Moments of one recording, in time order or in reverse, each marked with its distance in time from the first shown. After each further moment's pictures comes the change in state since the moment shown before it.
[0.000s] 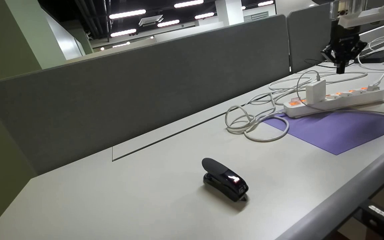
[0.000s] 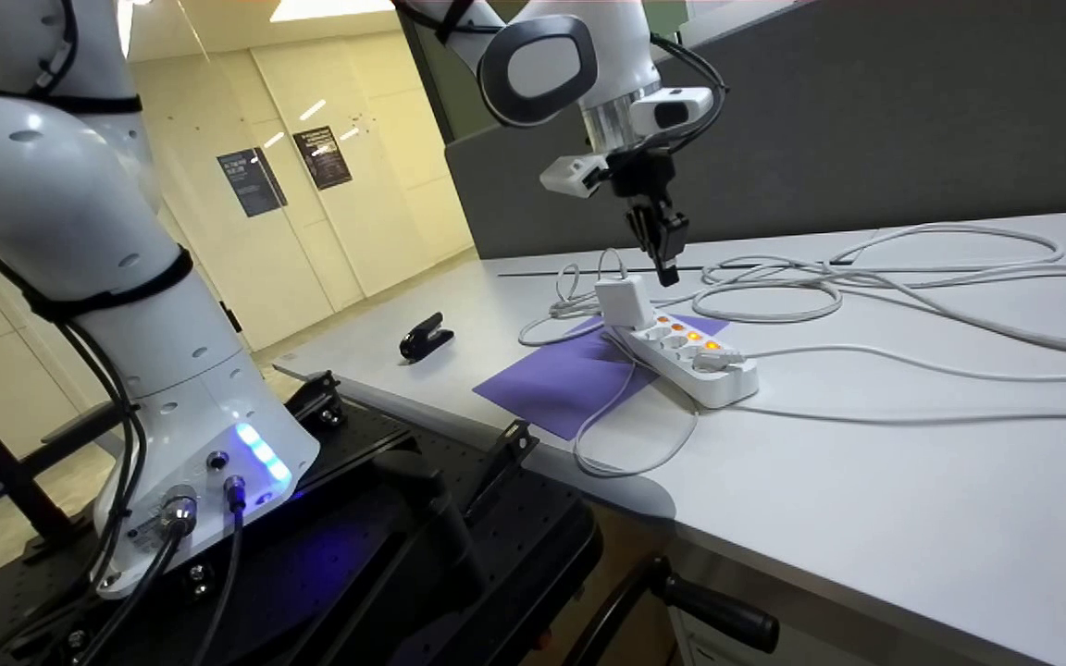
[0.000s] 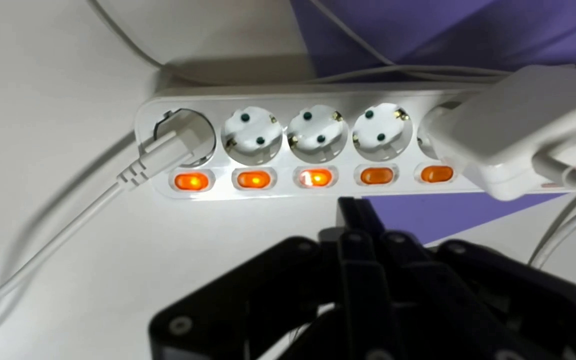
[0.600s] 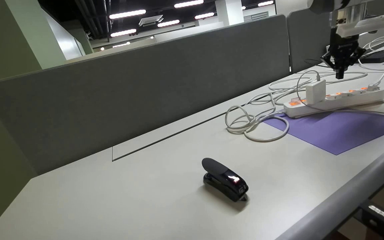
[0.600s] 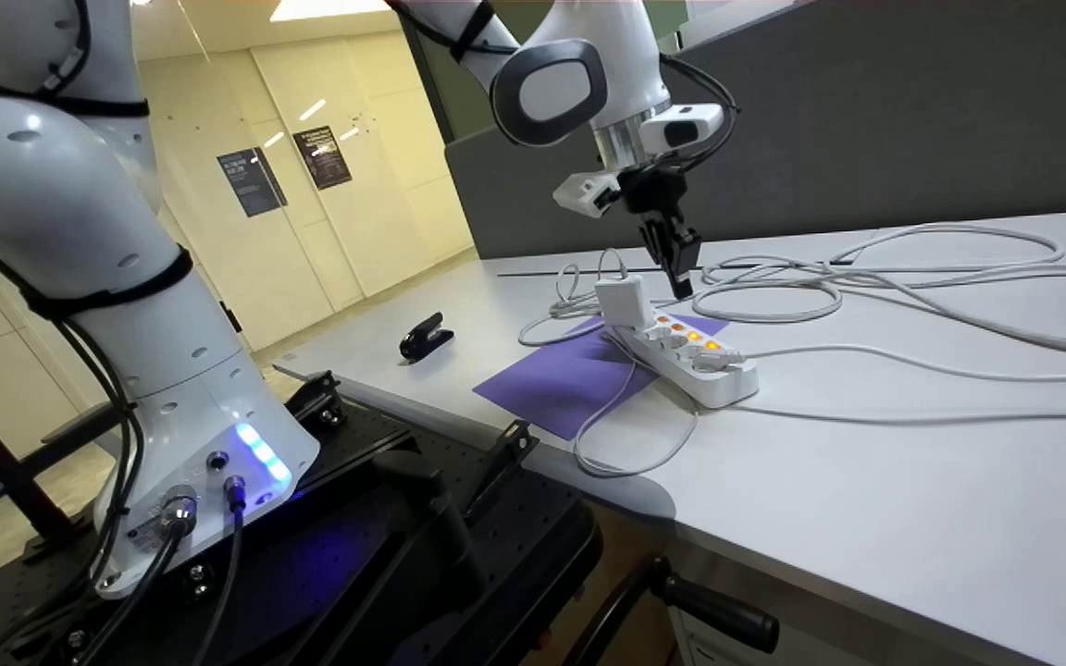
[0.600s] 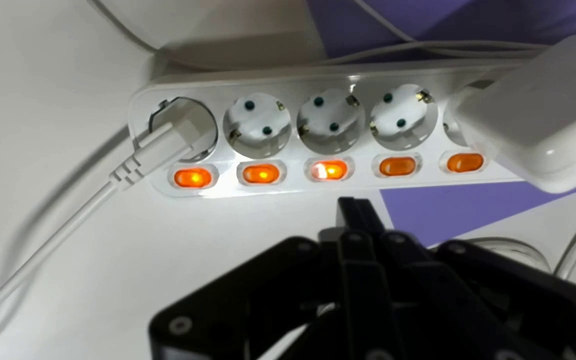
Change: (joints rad) arm -0.006 0.073 0.008 0.029 0.021 0.069 0.015
